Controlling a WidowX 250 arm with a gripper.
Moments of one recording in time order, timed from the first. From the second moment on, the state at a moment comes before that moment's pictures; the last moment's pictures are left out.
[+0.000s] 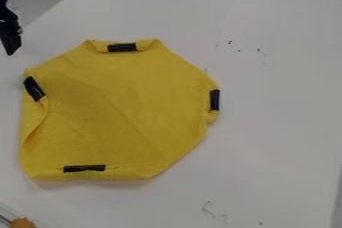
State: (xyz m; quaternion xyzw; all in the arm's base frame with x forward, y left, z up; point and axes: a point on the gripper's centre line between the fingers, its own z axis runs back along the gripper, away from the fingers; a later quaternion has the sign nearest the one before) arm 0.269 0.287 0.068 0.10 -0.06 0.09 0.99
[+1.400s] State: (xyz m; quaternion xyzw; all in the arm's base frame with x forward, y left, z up) arm 0.243 0.196 0.023 0.02 -0.02 0.15 0.99
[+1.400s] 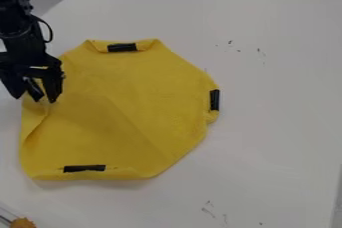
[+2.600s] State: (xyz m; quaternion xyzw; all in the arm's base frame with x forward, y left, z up) arm 0.247 0.192 0.017 0.02 -0.03 0.16 0.99
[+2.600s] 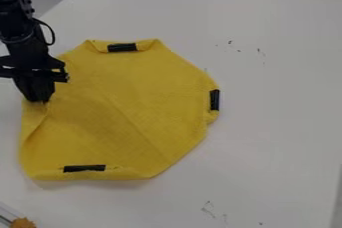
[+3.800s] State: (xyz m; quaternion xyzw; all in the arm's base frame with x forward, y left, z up) arm 0.245 0.194 0.006 0.00 -0.02 0.20 0.98
